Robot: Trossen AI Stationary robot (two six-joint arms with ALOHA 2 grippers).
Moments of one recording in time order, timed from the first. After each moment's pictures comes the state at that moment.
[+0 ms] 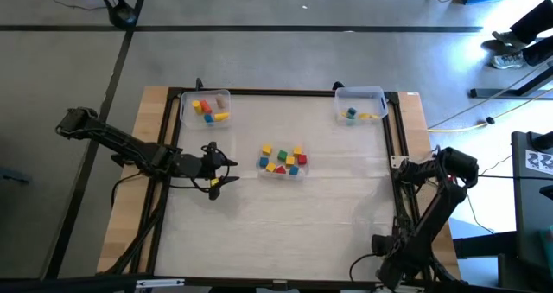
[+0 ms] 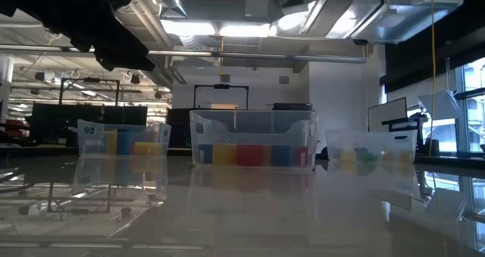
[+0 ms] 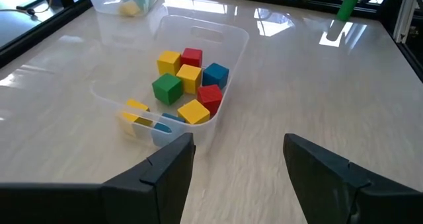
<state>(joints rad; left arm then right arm) -0.32 0.90 0.43 -0.02 -0.44 -0.31 1.11 1.77 1.13 -1.13 -0.38 1.25</state>
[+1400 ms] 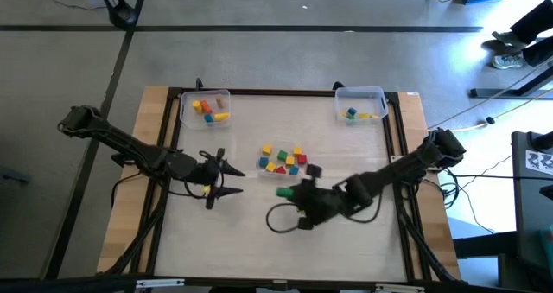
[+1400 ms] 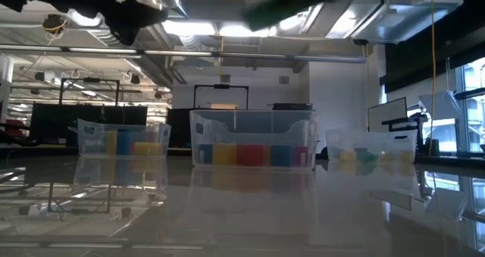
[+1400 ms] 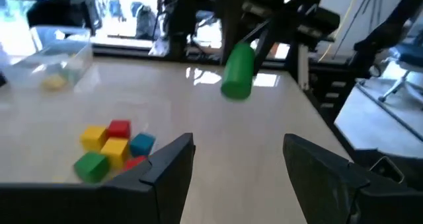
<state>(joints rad) -0.37 0.95 0.43 0.29 -0.29 -0.18 0.48 1.69 1.38 -0.58 0.55 0.35</state>
